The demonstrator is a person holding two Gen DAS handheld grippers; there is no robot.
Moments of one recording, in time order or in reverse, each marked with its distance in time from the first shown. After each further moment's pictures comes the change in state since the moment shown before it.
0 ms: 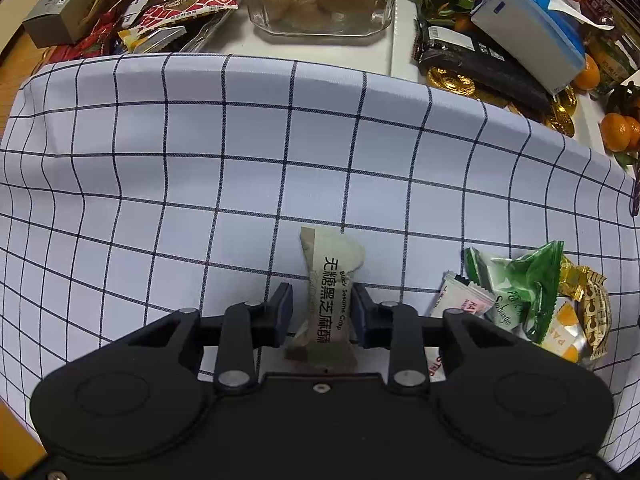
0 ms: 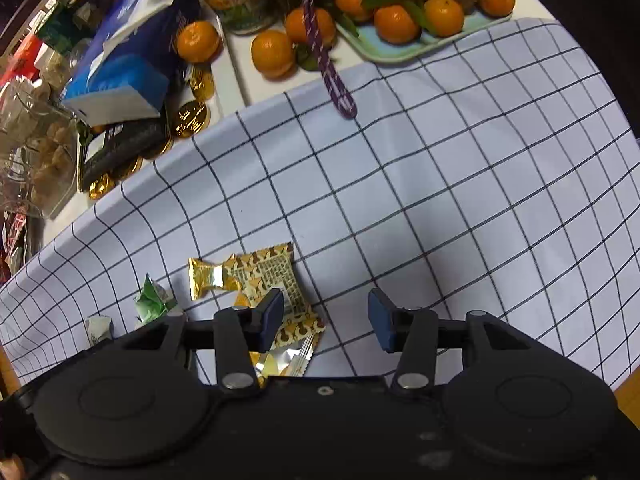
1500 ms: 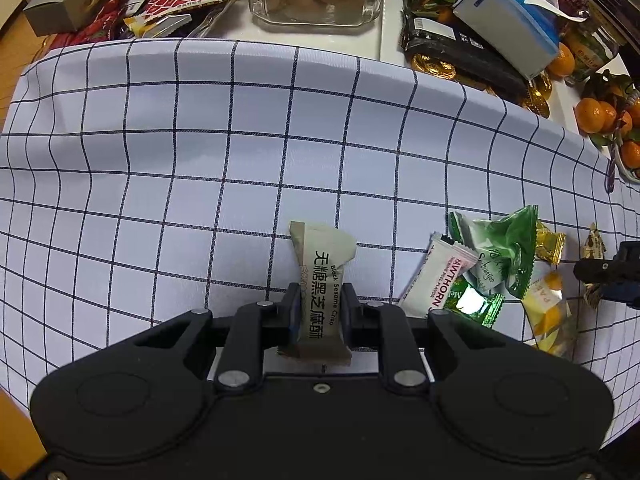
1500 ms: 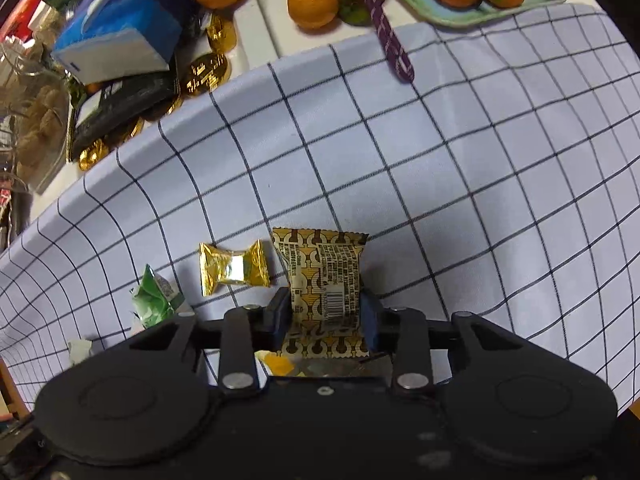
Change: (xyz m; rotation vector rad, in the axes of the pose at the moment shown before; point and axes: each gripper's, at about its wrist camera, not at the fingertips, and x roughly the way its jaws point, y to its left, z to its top) left arm -0.026 0.005 -0.013 0.011 0.032 -0.057; right arm 0.045 0.039 0.003 -0.051 0.055 -0.010
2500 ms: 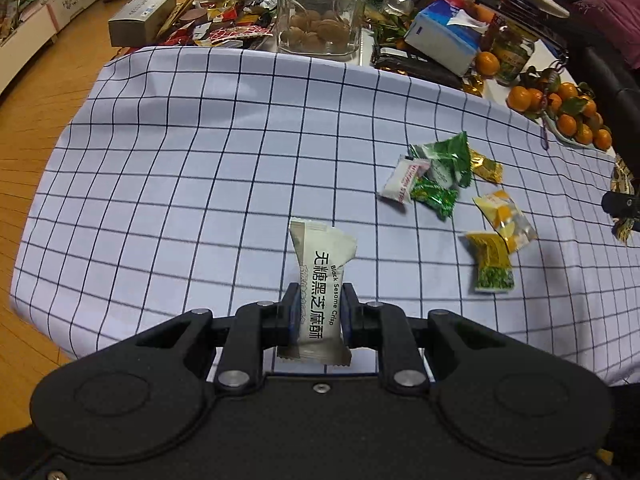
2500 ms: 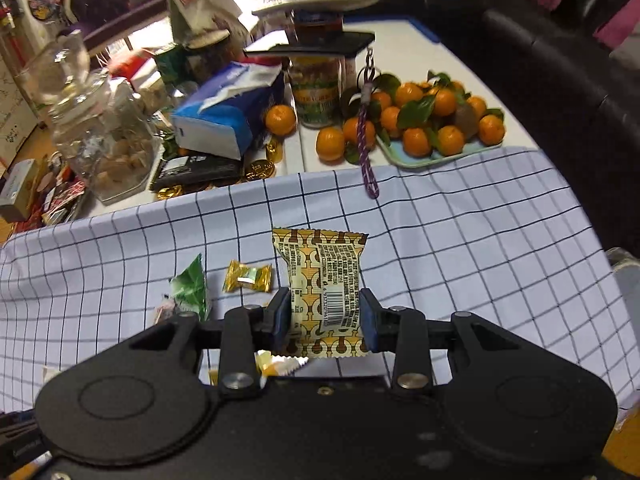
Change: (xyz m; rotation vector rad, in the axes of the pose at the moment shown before) left arm -0.084 0.018 -0.154 0.029 -0.258 -0.029; right arm -0.117 -0.033 -0.135 -0.212 -0.499 0.018
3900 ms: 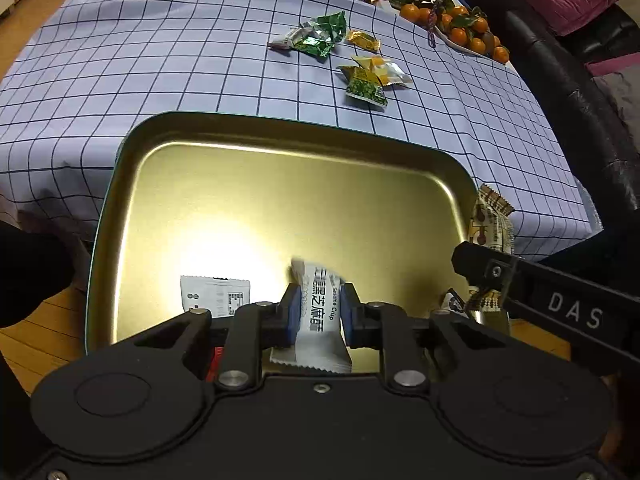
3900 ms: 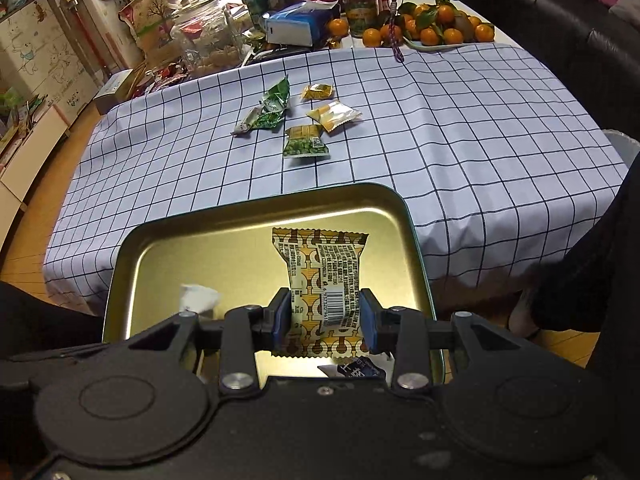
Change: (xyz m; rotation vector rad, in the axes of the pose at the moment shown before) left arm -0.040 -0.048 -0.159 0.023 0.047 -0.199; right arm -0.116 -0.013 -0.219 -0.021 0.071 0.161
